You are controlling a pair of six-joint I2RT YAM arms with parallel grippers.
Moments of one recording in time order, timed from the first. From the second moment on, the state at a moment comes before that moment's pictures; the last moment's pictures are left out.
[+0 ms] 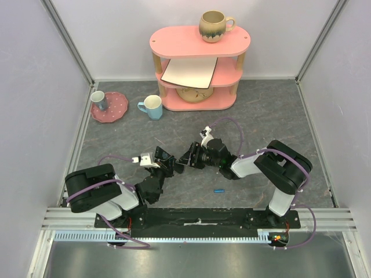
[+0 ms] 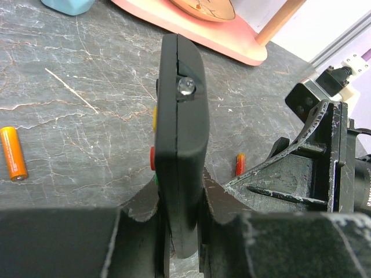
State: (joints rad) left arm -1.13 1.51 0.06 1.38 -0.92 -0.61; right arm 0.81 1.76 0.60 0.73 -0.27 1.01
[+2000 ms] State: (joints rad) left arm -1.13 1.49 0.06 1.36 -0.92 -0.59; right arm 0.82 1.69 0.55 0.66 -0.24 0.99
